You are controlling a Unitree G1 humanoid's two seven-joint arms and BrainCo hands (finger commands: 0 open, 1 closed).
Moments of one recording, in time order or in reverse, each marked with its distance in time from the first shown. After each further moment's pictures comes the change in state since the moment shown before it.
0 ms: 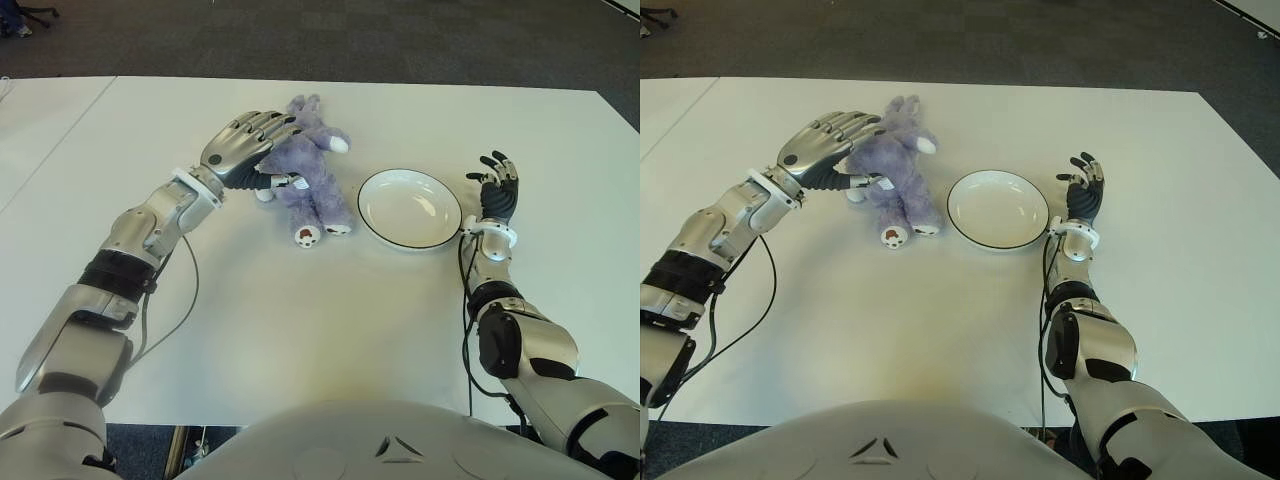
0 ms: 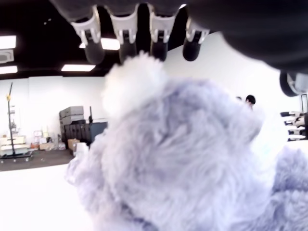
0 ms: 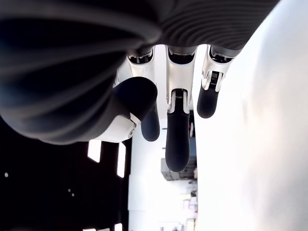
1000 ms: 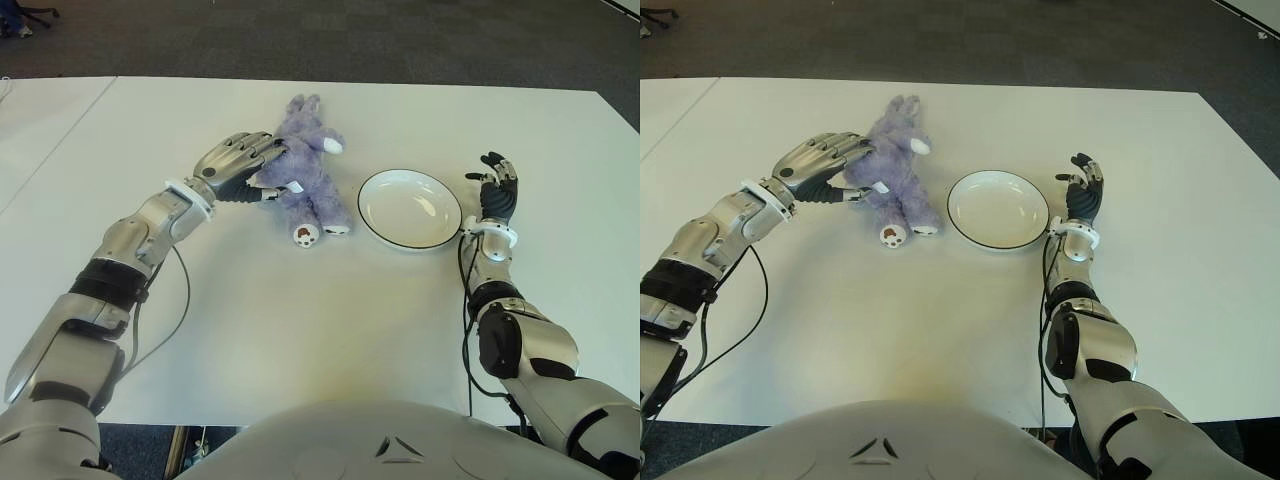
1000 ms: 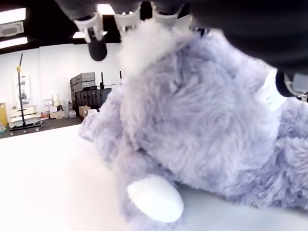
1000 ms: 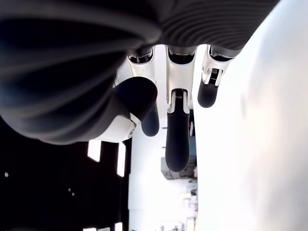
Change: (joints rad) left arm 0.024 0.021 -0.003 0.019 0.000 0.019 -0.082; right arm 0.000 0.000 -0.009 0.000 0.005 0.002 0.029
